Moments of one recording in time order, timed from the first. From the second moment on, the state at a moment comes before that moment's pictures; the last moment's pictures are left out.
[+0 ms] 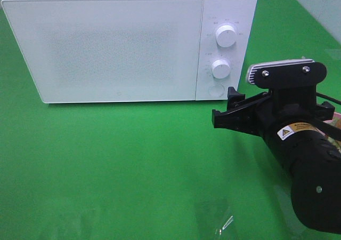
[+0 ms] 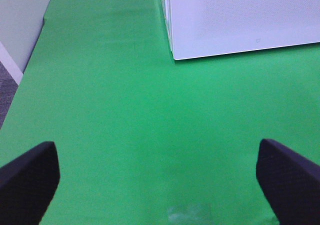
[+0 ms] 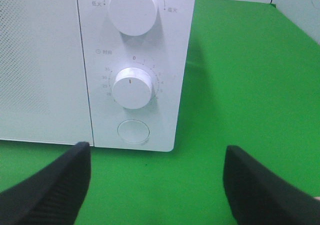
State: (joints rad) left arm -0.03 -0.01 -0.50 -0.02 1.06 0.10; right arm 0.87 1.72 -0.38 0.91 -1.21 -0.32
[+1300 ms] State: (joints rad) left arm -0.03 -0.01 -0.50 -0.02 1.06 0.10; right arm 0.86 1.72 -0.39 0.78 -0.98 1.23
